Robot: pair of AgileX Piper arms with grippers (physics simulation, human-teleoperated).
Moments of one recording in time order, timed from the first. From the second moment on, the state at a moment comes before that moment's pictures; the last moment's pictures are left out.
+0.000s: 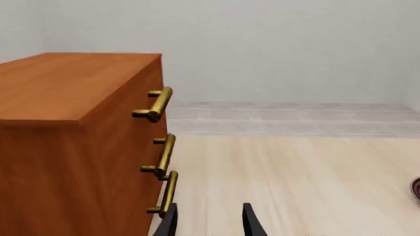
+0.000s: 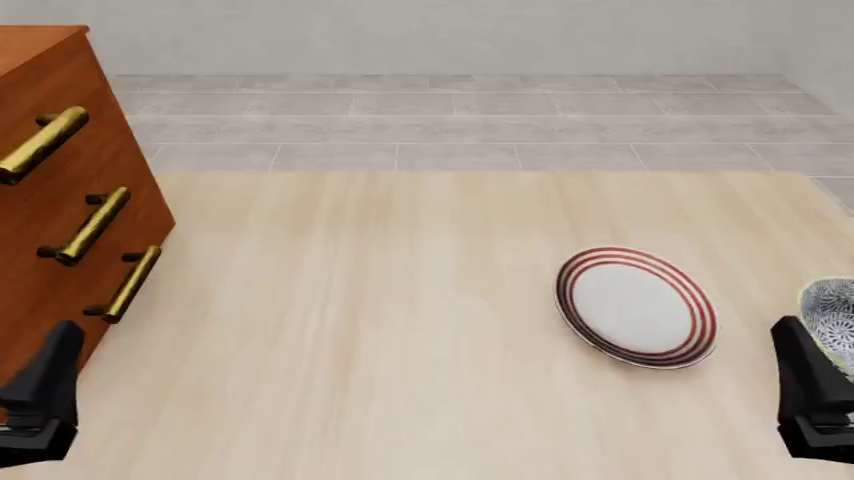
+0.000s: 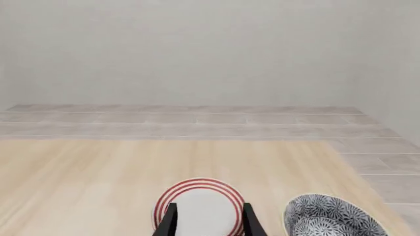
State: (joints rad) left arm 0.01 0.00 -0.01 0.01 -0.01; right arm -0.01 0.01 -0.02 -0.01 -0.01
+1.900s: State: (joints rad) left arm -0.09 0.13 -0.01 -0.14 -0.05; right arm -0.54 1.20 -1.06 0.50 -0.59
